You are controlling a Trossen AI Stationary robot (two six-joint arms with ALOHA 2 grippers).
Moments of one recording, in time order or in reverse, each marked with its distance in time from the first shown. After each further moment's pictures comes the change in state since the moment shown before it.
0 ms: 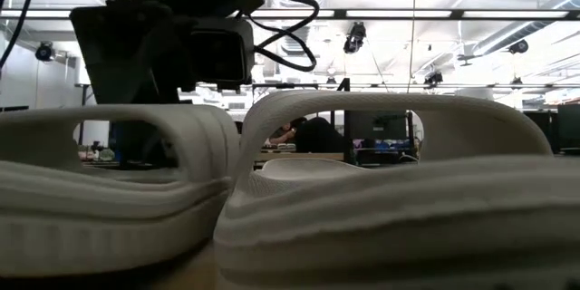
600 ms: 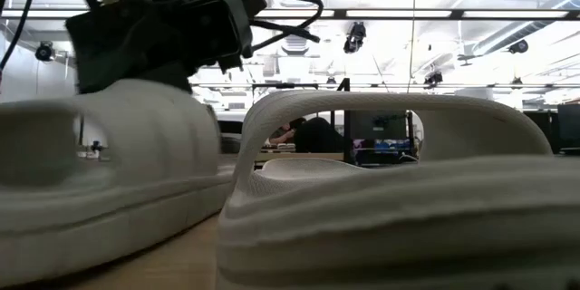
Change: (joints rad) left arm 0.034 -0.011 -0.002 0.010 0.153 0.231; right arm 0.000 0.000 0.000 0.000 0.000 -0.006
